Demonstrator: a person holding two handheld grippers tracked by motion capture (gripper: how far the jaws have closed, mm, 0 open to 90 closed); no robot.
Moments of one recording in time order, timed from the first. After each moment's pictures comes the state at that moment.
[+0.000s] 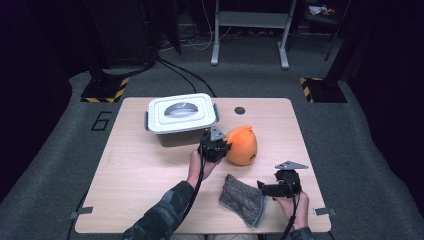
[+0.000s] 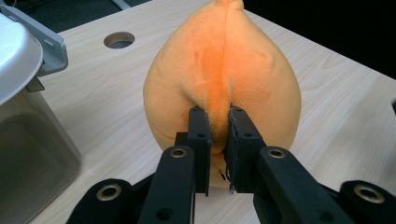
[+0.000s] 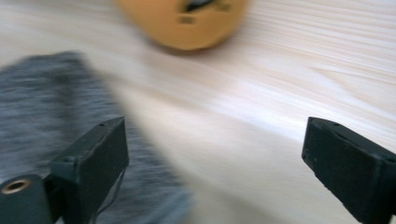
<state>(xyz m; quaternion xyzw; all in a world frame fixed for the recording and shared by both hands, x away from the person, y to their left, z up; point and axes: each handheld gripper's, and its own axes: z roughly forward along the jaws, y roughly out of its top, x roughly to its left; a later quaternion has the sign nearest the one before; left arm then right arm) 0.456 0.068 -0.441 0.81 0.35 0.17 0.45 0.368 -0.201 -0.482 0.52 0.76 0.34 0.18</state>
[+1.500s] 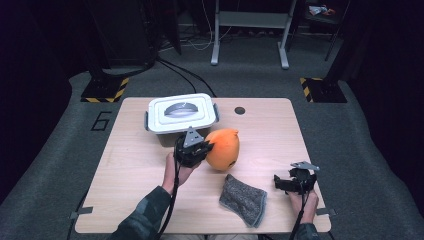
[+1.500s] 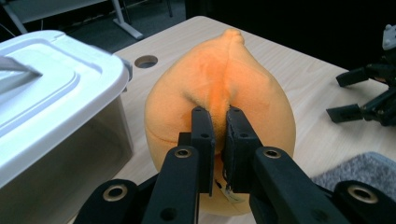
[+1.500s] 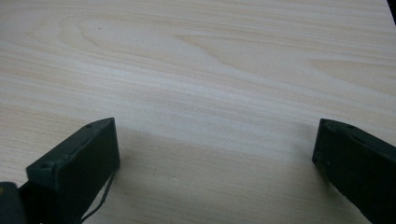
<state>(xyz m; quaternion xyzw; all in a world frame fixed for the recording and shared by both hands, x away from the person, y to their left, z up) 0.408 0.136 -0.401 0.80 0.32 0.21 0.47 0.393 -0.248 -0.529 0.59 0.71 0.30 0.24</state>
